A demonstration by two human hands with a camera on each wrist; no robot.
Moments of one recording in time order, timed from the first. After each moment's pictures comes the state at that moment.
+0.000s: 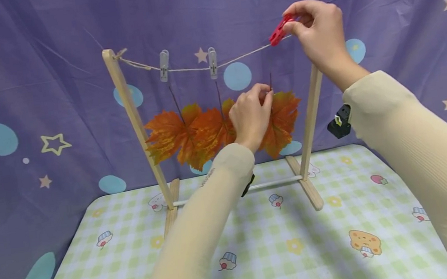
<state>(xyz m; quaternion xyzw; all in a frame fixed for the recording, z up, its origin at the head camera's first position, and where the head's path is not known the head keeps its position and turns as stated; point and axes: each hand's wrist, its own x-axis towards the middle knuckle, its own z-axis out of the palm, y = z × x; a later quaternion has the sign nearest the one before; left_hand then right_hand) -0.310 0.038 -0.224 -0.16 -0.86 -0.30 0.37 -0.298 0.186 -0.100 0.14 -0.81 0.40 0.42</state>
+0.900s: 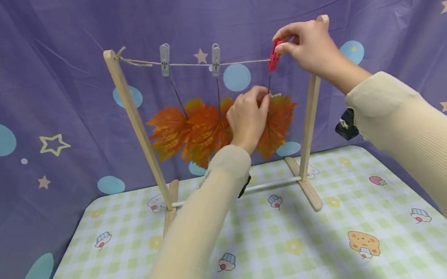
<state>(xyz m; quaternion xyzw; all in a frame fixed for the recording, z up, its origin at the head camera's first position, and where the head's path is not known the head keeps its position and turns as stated) -0.314 0.031 -0.227 -0.18 -0.87 -0.29 0.37 -0.294 0.186 -0.103 0.17 -0.90 0.27 0.29</state>
